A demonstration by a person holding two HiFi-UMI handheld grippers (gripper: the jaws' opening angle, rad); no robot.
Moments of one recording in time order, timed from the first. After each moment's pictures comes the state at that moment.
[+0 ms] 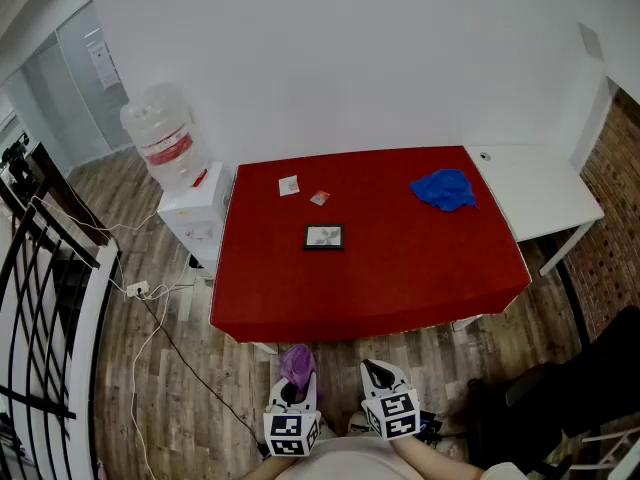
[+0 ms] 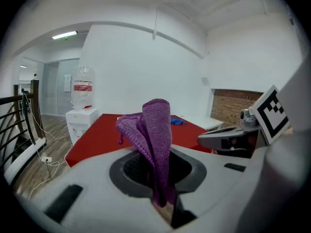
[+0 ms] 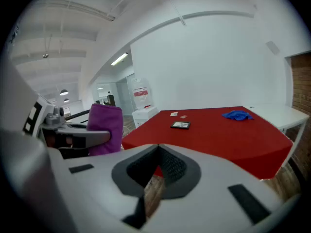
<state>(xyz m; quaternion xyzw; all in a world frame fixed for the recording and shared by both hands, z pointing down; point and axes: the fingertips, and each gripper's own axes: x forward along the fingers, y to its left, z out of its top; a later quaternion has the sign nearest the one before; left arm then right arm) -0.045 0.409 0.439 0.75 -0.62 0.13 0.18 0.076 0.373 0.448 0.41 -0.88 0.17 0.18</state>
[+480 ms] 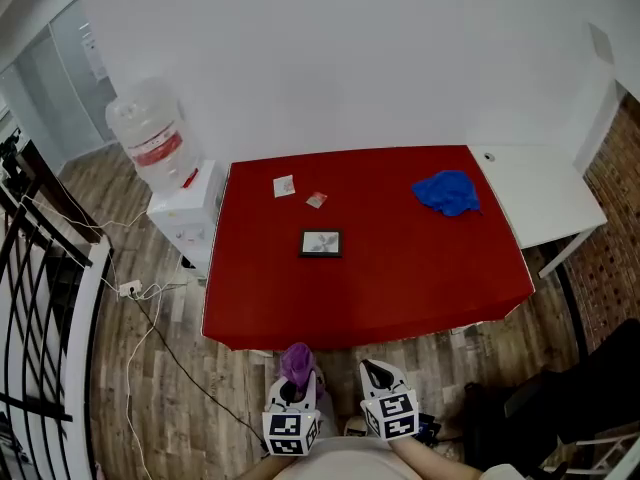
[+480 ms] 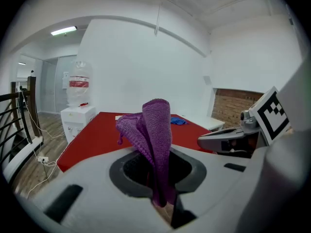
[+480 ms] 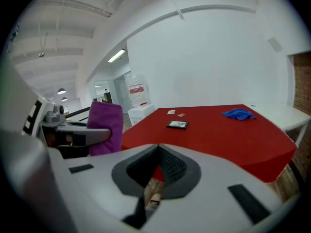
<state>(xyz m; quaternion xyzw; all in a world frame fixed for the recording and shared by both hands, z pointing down) -0.055 0.345 0.457 0.76 -0.61 0.13 0.18 0.067 0.314 0.470 0.42 -0.87 0.18 0.19</state>
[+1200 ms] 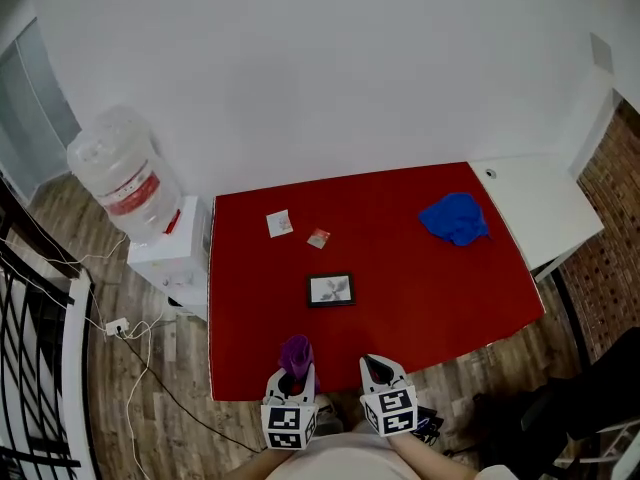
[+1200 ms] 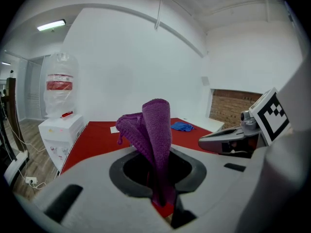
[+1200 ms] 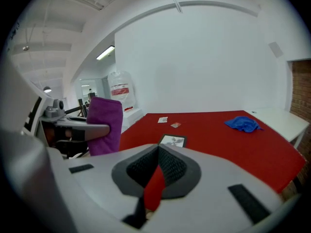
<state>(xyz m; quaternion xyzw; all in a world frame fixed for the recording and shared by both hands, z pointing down) -0.149 0.152 0.446 0.80 -0.56 0.13 0.16 -0.021 0.139 0.464 0.48 -0.84 0.18 0.19</state>
